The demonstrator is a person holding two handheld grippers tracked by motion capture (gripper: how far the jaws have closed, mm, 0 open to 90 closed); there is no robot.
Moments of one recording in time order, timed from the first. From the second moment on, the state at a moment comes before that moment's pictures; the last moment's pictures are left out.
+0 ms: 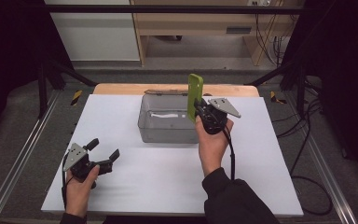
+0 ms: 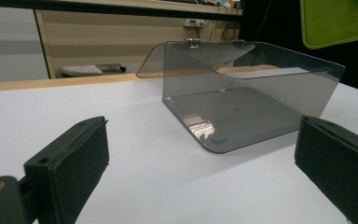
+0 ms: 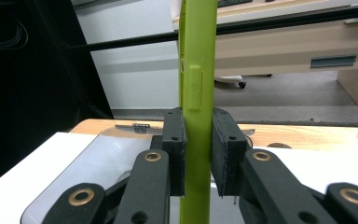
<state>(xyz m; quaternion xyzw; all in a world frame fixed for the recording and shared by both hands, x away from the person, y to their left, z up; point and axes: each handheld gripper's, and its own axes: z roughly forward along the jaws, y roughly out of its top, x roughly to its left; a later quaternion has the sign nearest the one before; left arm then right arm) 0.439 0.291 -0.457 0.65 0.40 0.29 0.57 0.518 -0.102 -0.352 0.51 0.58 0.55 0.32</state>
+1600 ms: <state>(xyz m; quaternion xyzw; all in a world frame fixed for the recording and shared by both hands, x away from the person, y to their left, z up) 0.438 0.285 -0.457 0.67 0.39 0.29 0.56 0.538 -0.106 -0.365 0.54 0.59 0.49 0.34</state>
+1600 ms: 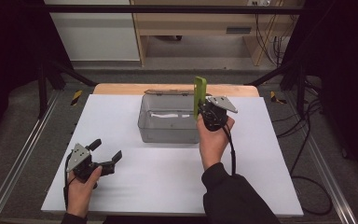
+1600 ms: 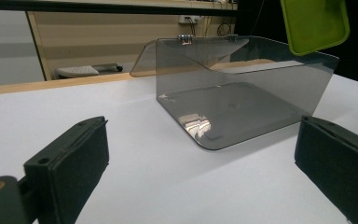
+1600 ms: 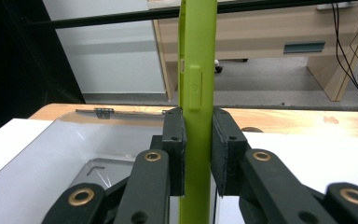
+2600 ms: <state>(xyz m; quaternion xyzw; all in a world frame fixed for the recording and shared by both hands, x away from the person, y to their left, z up) 0.439 0.284 -0.458 0.67 0.39 0.29 0.56 0.542 -0.109 -0.376 0.55 0.60 0.48 0.33</state>
